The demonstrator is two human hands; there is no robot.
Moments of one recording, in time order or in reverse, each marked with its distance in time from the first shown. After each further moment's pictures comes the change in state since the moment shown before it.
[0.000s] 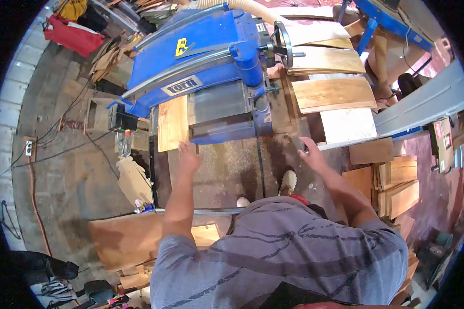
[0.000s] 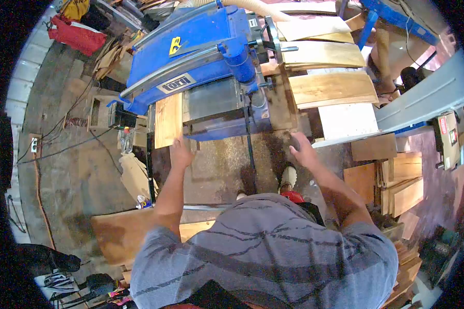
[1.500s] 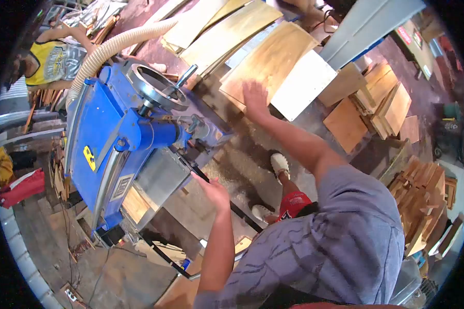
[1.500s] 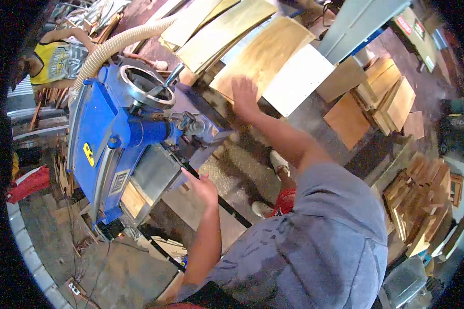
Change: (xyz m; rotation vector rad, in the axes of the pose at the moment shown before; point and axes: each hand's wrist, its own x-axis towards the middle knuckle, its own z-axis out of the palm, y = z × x) left_hand 0.008 0.278 0.034 -0.832 -0.047 0.017; right_hand 0.197 0.124 -0.006 -0.553 0.341 0.488
